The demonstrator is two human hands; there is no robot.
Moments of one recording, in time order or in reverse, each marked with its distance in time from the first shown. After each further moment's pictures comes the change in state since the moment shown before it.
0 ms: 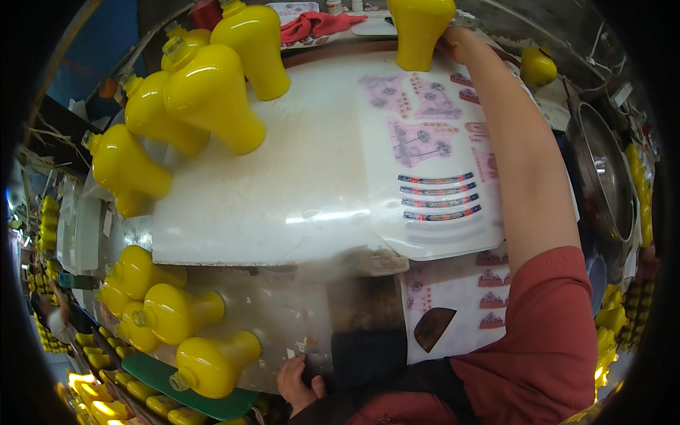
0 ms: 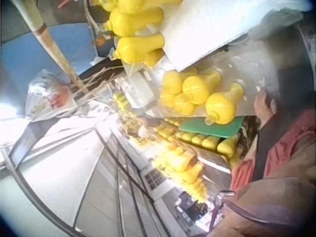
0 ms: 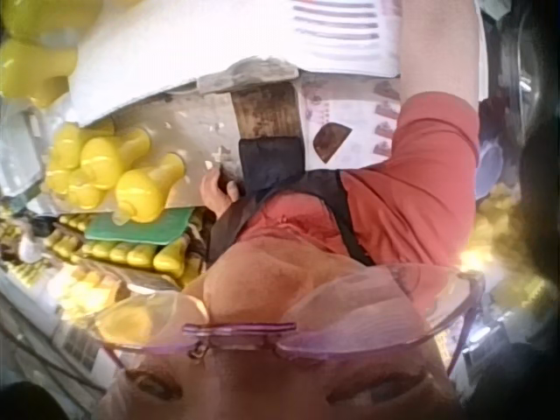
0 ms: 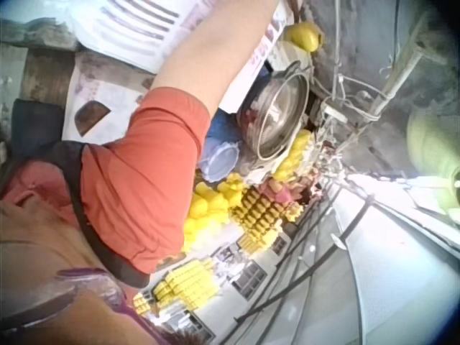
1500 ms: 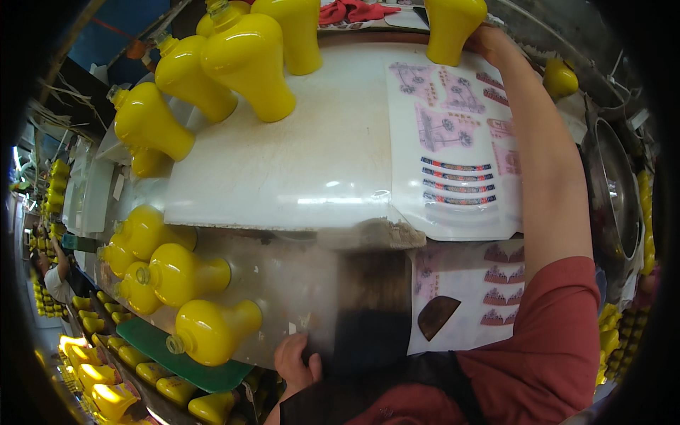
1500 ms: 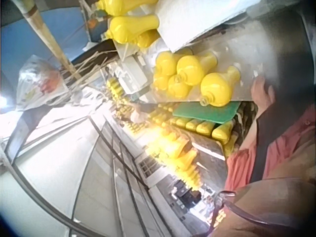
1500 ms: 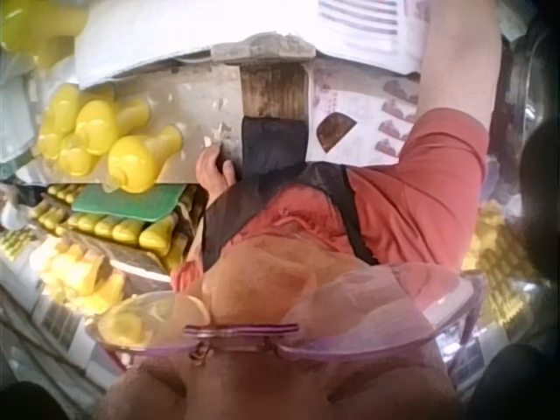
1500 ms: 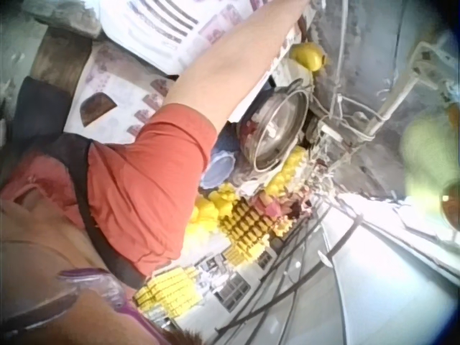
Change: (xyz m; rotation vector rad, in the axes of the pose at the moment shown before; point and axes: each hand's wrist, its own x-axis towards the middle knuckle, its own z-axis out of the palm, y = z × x) left_hand 0.021 0.002 -0.001 -0.048 0.020 0.022; right_hand 0.006 0.004 -0.017 -0.031 -0.242 -0.112
